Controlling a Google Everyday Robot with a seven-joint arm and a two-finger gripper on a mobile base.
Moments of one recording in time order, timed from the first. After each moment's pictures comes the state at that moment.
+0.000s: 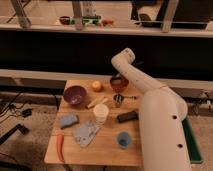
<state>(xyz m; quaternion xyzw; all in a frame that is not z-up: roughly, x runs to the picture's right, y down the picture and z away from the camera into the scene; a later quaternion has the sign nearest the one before) 0.142 -0.150 0.988 -0.04 0.05 -0.30 0.95</state>
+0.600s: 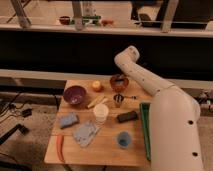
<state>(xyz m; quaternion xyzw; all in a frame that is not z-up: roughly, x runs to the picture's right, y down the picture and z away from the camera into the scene) 0.154 -0.130 0.951 -0.07 0.04 -0.29 0.95</state>
